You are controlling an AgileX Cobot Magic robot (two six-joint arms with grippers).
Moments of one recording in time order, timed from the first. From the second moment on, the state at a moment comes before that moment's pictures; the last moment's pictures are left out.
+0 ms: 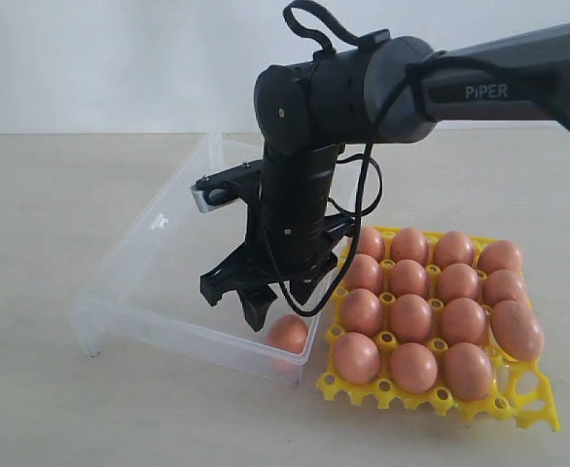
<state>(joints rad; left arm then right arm) -0.09 0.00 0.00 -0.11 0.36 0.27 0.57 2.10 -1.58 0.14 1.03 -0.04</state>
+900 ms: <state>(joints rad) -0.09 0.00 0.00 -0.11 0.36 0.27 0.57 2.18 -1.58 0.24 1.12 0.04</state>
